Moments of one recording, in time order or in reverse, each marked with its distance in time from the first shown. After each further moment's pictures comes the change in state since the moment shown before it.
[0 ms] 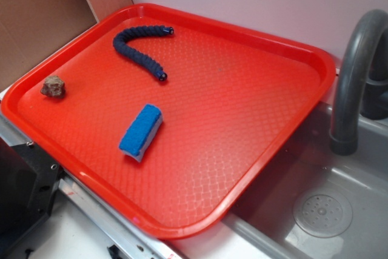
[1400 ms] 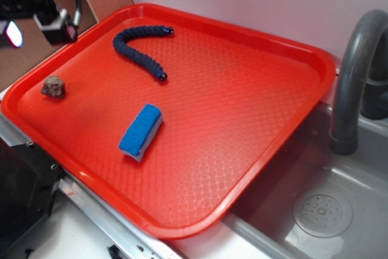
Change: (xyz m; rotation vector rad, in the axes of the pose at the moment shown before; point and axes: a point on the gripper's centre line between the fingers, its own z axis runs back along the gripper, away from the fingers) arm 0.027 0.099 -0.145 0.222 -0.018 0.700
